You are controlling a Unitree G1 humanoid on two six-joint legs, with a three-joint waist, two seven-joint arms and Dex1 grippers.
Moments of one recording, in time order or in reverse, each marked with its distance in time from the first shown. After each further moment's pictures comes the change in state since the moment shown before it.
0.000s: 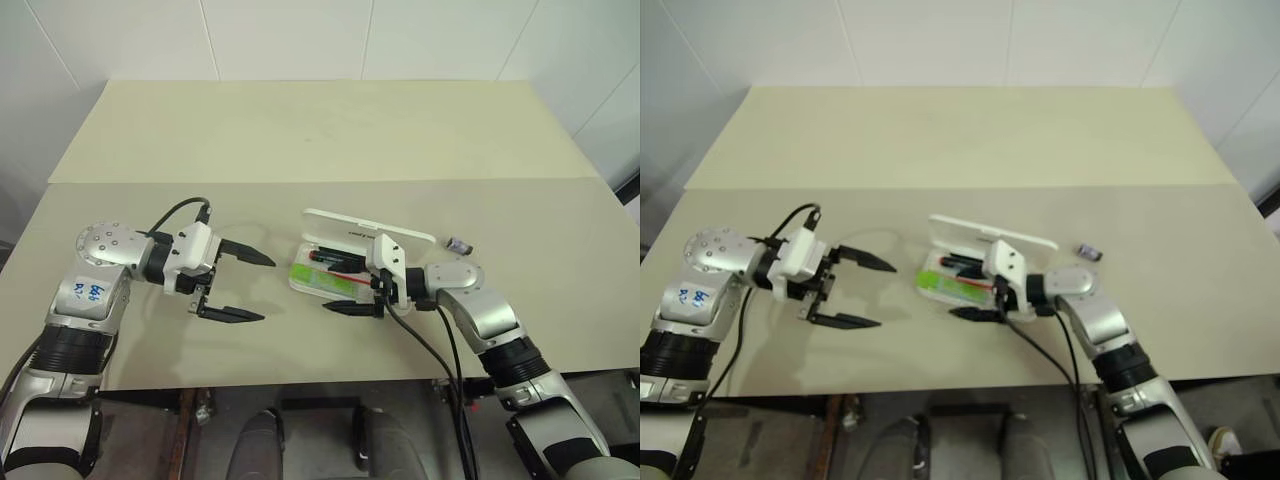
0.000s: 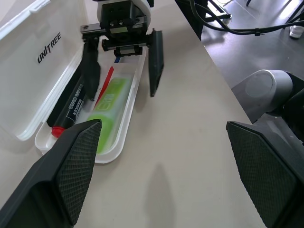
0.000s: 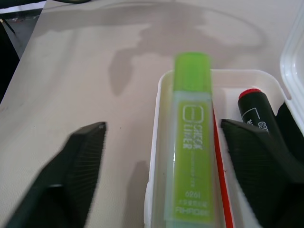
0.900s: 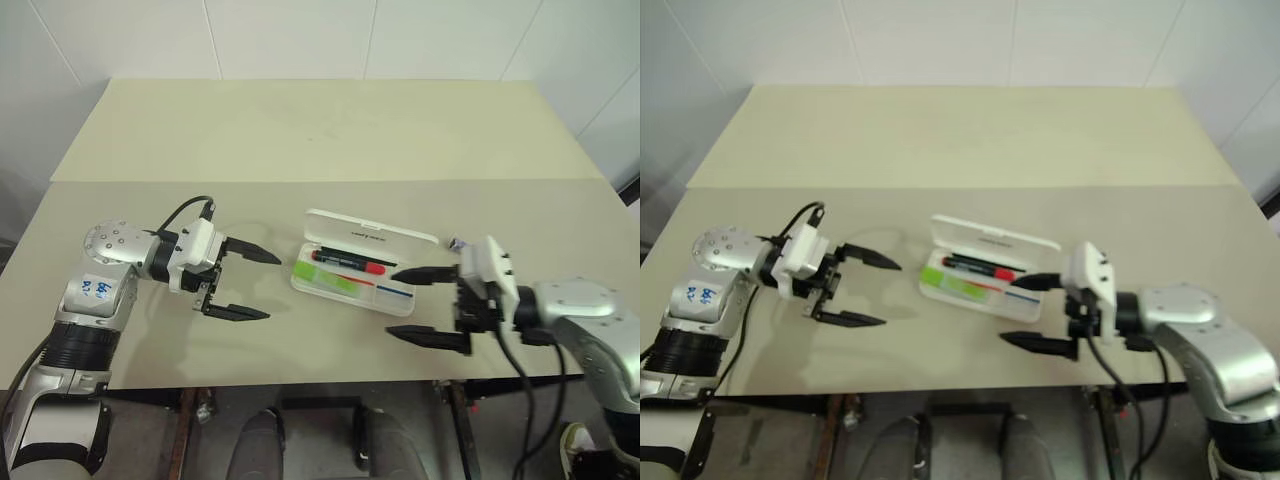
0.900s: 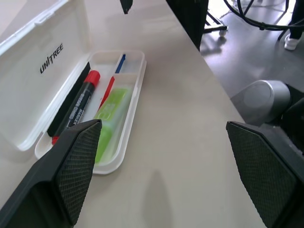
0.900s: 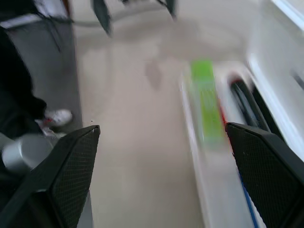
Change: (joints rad) left arm -0.019 -0.051 0.004 0.000 -0.032 0.040 0.004; right arm 0.393 -0.449 -0.453 -0.597 0.364 0.410 -0.015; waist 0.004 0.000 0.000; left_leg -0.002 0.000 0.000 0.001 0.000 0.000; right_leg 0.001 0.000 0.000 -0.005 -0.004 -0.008
